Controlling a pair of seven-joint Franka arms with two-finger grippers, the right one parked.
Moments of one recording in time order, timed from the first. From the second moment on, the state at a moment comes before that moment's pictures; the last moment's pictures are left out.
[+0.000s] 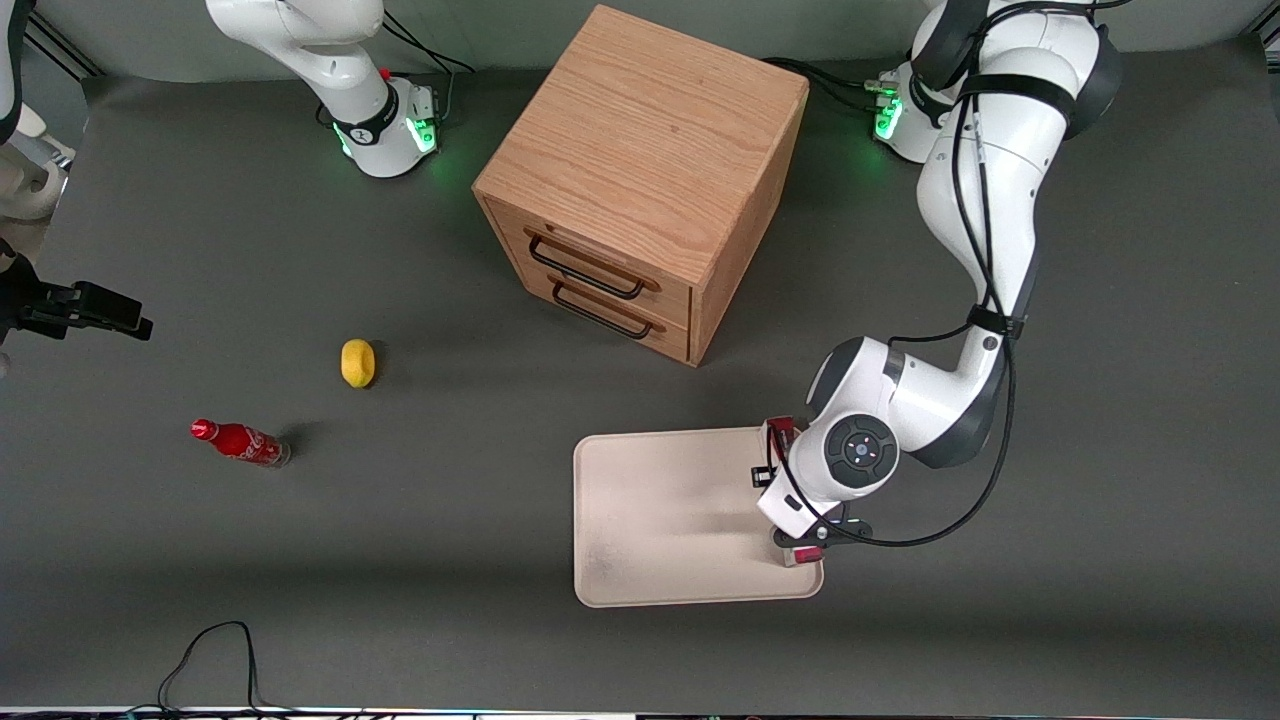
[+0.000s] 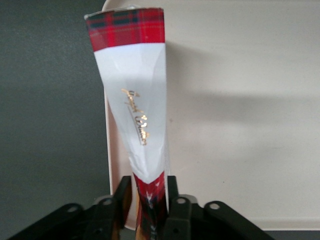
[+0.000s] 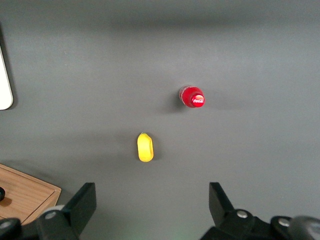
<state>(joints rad) -0.30 0.92 -0.19 -1.13 0.10 1.98 -0.53</state>
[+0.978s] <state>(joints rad) -0.23 0.66 -0.19 -1.17 0.11 1.69 -0.47</state>
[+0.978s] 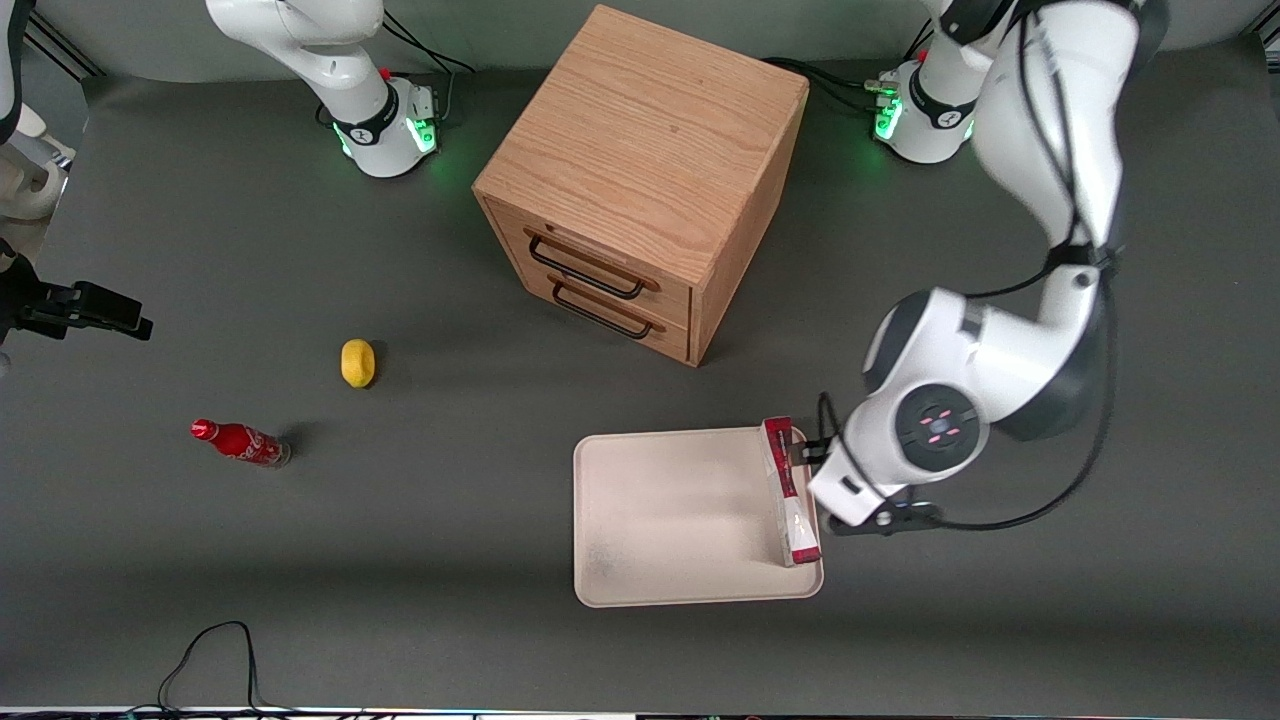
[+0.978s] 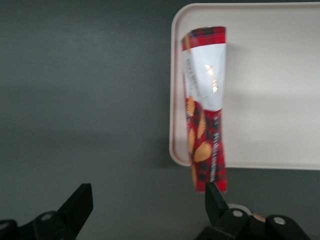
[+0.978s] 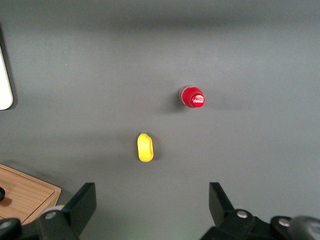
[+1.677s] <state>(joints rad) 0.12 0.15 -0.18 -1.64 0.08 1.66 -0.14</state>
